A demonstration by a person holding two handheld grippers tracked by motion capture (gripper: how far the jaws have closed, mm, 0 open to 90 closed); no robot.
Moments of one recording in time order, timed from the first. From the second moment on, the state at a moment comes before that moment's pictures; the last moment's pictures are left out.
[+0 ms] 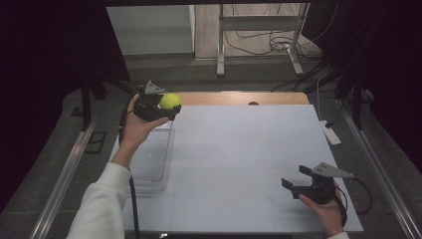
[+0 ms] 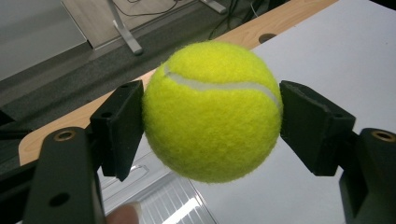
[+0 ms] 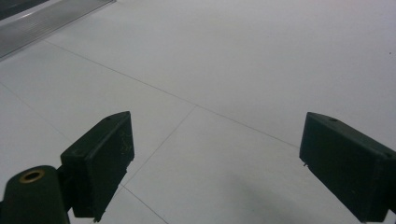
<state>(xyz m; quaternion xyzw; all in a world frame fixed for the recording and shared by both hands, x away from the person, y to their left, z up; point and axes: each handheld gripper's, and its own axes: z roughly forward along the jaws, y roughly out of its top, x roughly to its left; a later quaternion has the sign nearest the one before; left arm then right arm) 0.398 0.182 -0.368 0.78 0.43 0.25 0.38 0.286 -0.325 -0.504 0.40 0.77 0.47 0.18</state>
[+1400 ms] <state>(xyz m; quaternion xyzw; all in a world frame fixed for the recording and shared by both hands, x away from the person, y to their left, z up) 0.404 0.220 -0.383 0.75 0.48 0.27 0.36 0.286 -0.324 -0.505 0.40 0.77 0.46 0.18</state>
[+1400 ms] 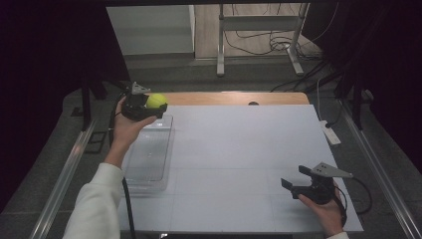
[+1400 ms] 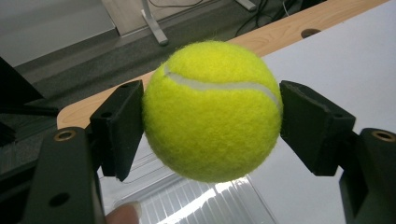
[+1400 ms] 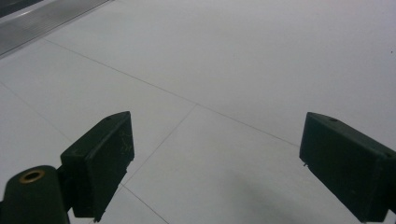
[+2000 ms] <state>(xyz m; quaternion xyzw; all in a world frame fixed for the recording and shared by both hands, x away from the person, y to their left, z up) 0.405 0.240 -0.389 0.73 0.51 0.28 0.36 0.287 -0.323 -0.506 0.40 0.77 0.46 0.18</state>
